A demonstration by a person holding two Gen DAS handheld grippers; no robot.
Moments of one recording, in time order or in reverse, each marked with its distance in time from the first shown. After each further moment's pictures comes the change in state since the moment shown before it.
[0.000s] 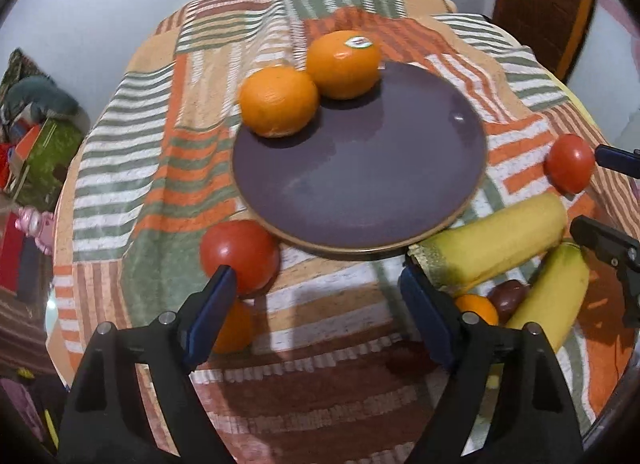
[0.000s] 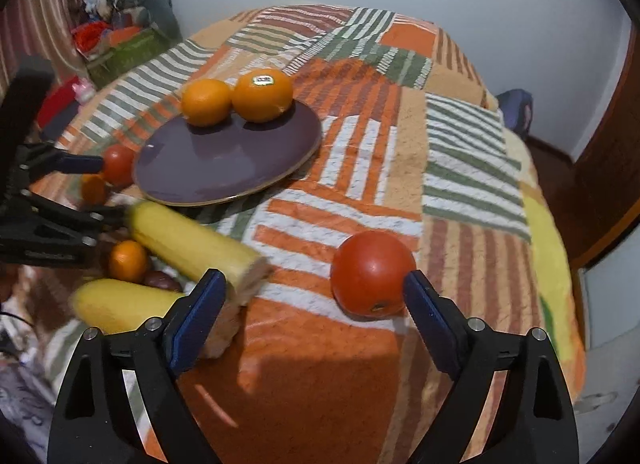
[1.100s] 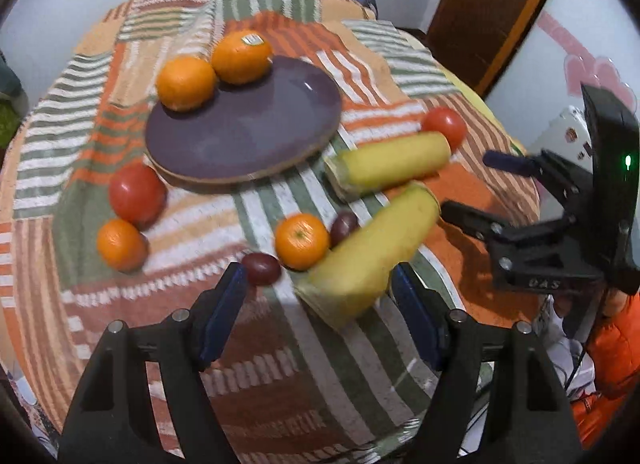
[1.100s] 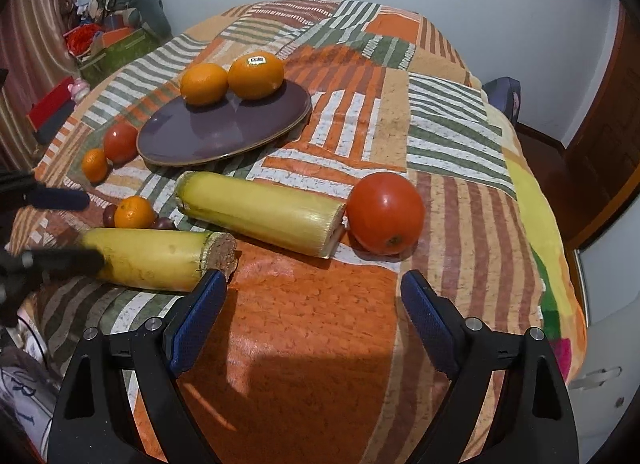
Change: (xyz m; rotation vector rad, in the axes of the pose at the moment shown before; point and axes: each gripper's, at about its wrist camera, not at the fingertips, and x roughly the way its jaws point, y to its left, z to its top) left arm -0.049 -0.036 -0.044 -0.031 -0.010 -0.317; right arm -0.010 0.002 -0.030 0.026 0.014 -0.038
